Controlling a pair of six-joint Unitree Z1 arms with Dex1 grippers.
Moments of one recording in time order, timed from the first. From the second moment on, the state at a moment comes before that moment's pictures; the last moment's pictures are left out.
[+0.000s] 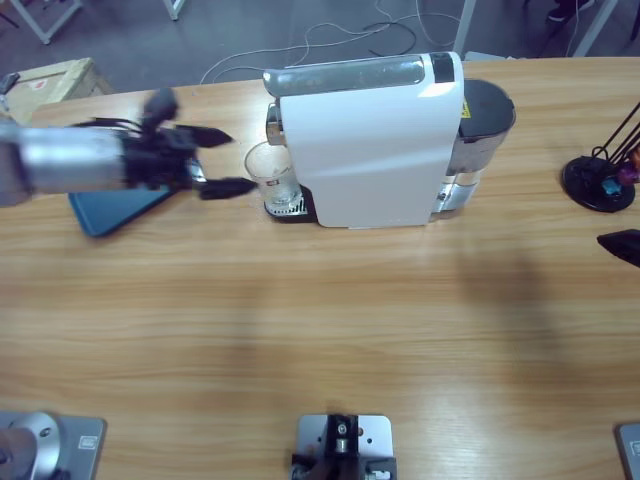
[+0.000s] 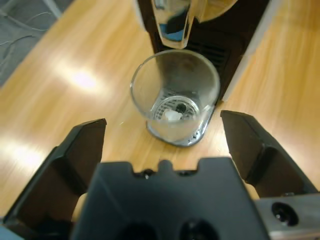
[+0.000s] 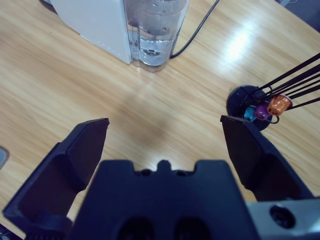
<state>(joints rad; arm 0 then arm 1) -0.43 1.70 -0.67 -0.40 -0.54 0.51 0.95 1.05 -0.79 0.57 -0.38 0.23</state>
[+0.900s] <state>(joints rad) -0.66 1.05 -0.58 0.14 -0.06 -0.03 0.63 1.80 -1.82 0.89 -0.08 0.20</state>
